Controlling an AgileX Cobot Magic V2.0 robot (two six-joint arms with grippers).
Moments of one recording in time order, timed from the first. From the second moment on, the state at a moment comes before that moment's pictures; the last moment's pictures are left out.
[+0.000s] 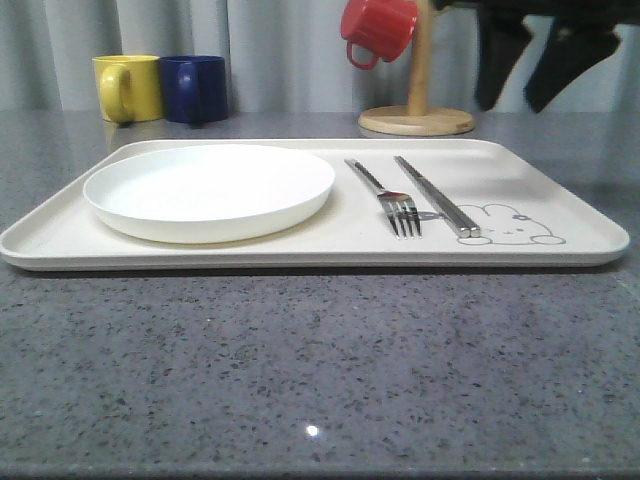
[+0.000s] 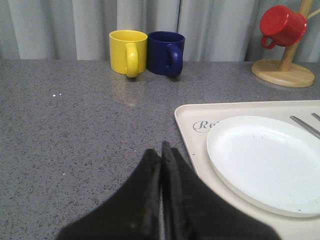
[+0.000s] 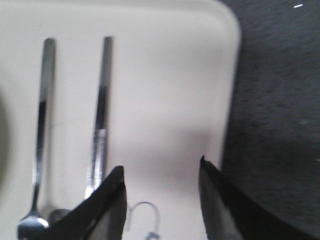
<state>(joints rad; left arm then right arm) -0.11 0.45 -0.42 -0.39 0.26 0.25 0.28 1.61 -1.41 -0.02 0.88 0.28</state>
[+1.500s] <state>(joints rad) -0.11 0.45 -0.42 -0.39 0.26 0.25 -0.14 1.79 -1.41 -0.05 0.98 0.02</state>
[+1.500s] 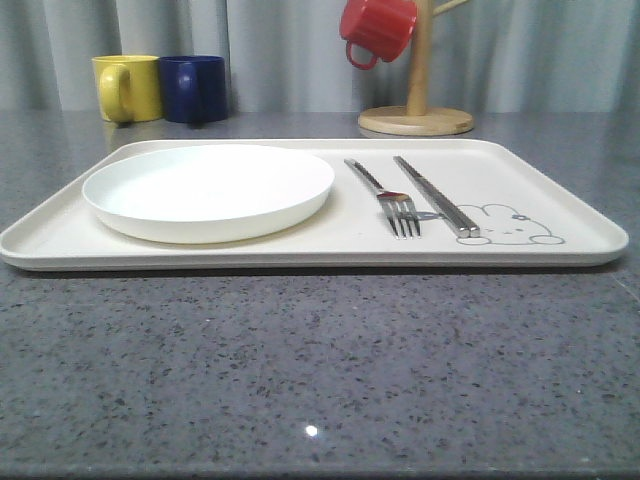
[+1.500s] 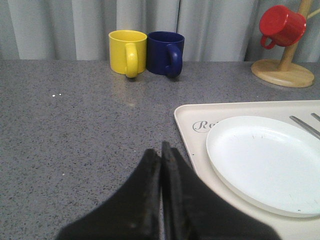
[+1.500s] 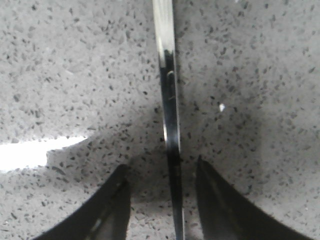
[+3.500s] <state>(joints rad) -0.11 0.45 -0.42 -0.39 0.26 0.25 0.35 1.77 -1.41 -0.01 0.92 0.37</state>
